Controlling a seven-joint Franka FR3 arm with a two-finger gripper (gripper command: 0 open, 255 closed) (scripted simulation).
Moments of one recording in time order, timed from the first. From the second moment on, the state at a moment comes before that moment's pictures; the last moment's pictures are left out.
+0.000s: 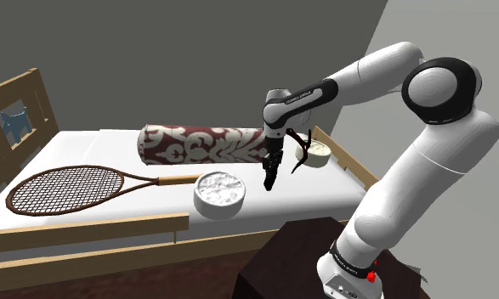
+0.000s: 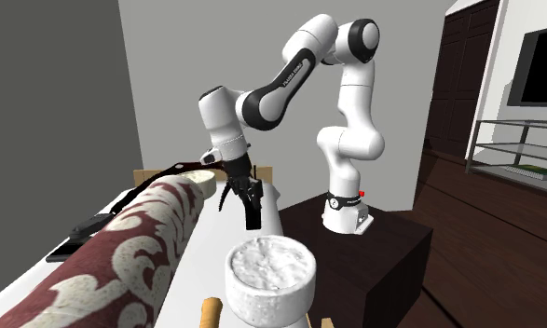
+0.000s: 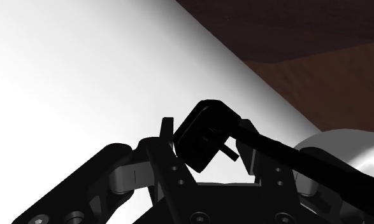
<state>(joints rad) -0.01 -0.12 -0.18 -2.43 0.04 2.02 -0.29</state>
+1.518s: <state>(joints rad) -0.01 -0.26 -0.17 -2.25 0.02 1.70 -0.25</state>
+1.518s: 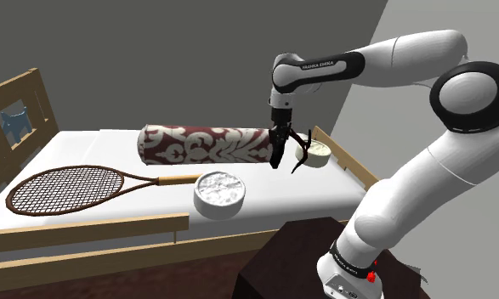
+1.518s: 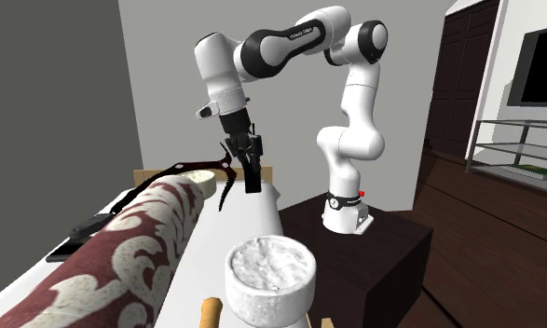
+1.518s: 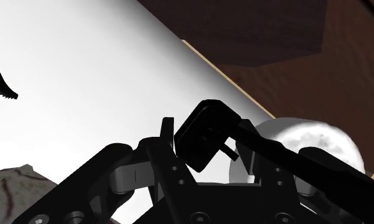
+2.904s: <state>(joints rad) -0.21 0.04 -0.43 -1.90 -0.05 1.65 -0.70</state>
